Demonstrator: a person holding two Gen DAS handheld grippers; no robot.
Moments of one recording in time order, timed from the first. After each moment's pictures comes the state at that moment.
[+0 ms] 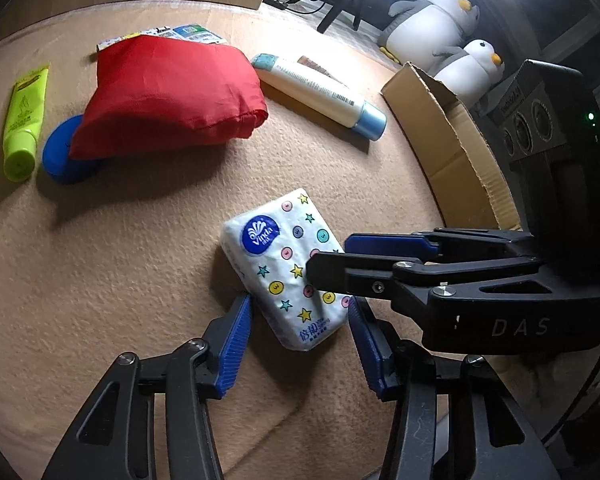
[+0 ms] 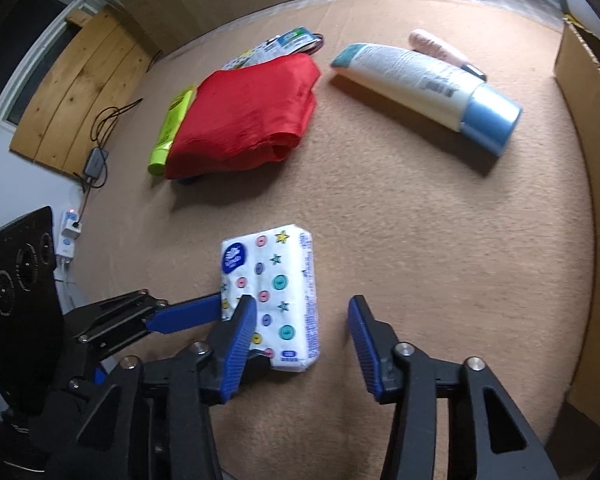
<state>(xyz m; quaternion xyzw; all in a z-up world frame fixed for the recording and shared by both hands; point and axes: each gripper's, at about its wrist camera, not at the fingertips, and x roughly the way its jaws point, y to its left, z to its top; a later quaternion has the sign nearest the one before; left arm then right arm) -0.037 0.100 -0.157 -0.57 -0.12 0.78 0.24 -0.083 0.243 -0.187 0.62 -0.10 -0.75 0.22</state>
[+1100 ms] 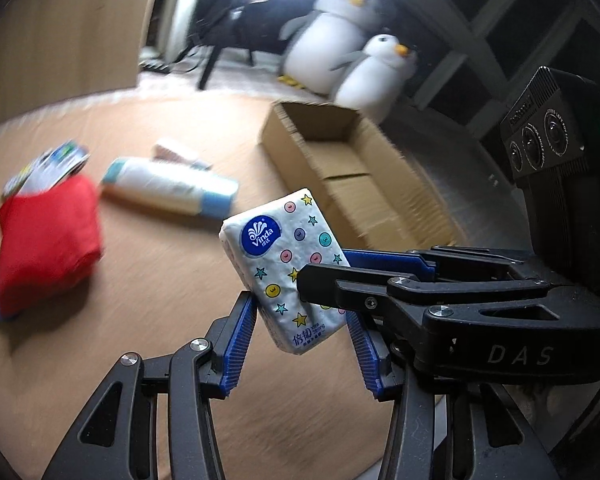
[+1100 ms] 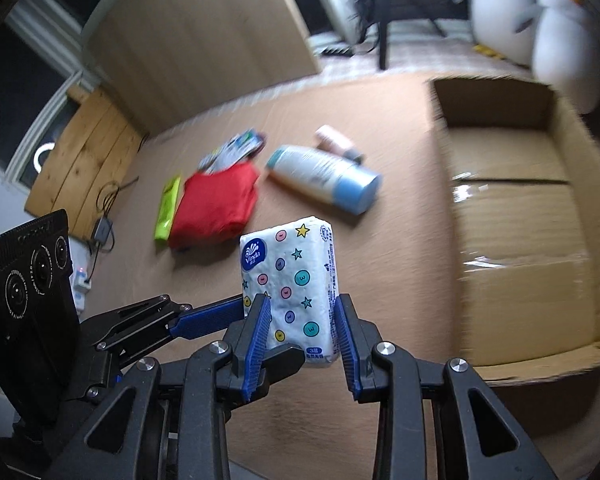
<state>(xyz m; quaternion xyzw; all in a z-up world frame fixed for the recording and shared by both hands) -0.062 0.226 -0.079 -0.50 -0.05 0.80 0.32 -0.056 0.345 -0.105 0.54 -0.15 -0.82 0.15</state>
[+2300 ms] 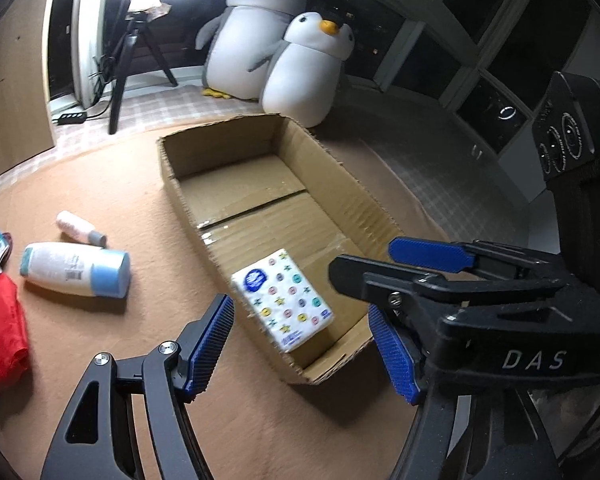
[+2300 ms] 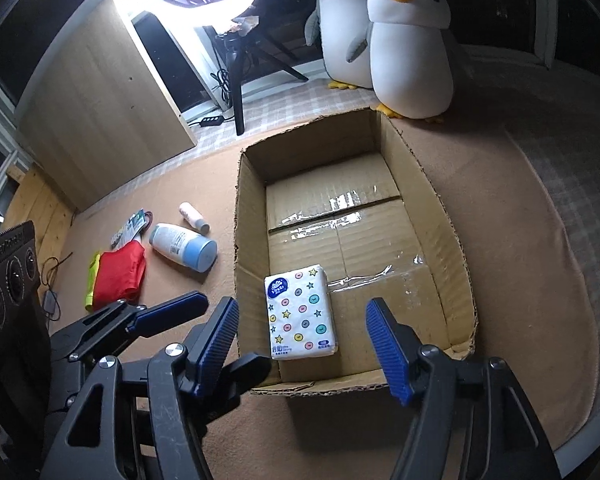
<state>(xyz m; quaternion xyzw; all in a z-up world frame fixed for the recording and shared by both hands) -0.079 0.341 -0.070 -0.48 0.01 0.80 0.36 -0.037 0.464 -0.089 0.50 -0.16 -0.85 0.00</state>
